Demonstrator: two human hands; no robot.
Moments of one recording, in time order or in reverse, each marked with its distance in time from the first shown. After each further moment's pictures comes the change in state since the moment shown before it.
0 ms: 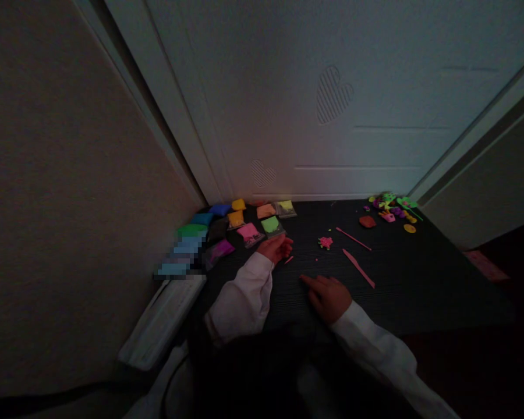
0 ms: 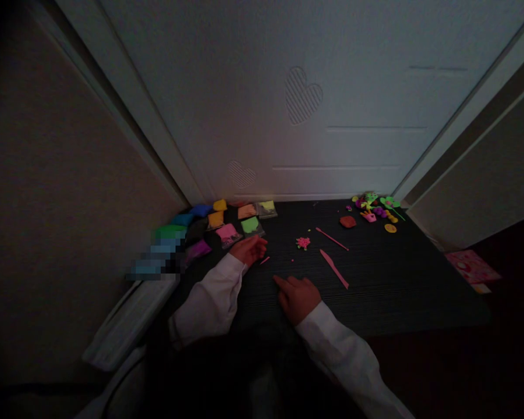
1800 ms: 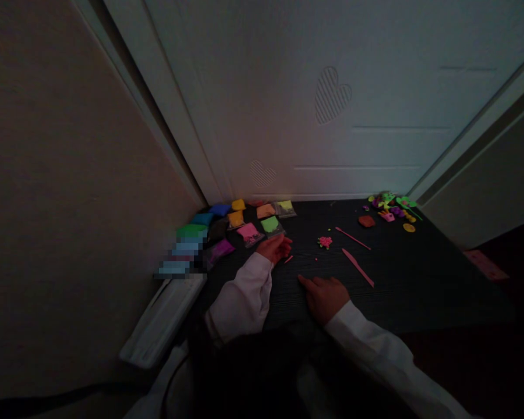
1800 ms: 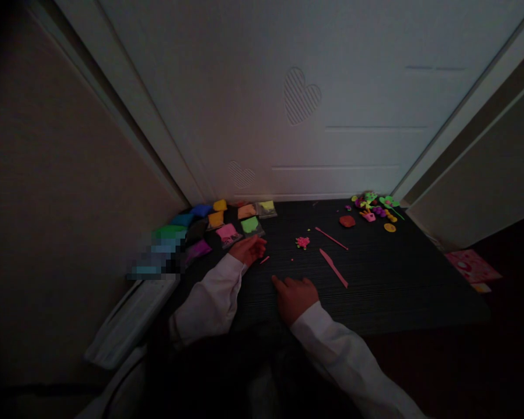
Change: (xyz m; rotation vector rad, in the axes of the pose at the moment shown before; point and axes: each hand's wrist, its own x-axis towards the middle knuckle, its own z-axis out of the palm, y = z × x) left_hand -0.002 0.000 -0.001 -0.004 -0.013 0.037; right_hand 0.002 -0.011 -0.002 -0.182 -0.065 0.033
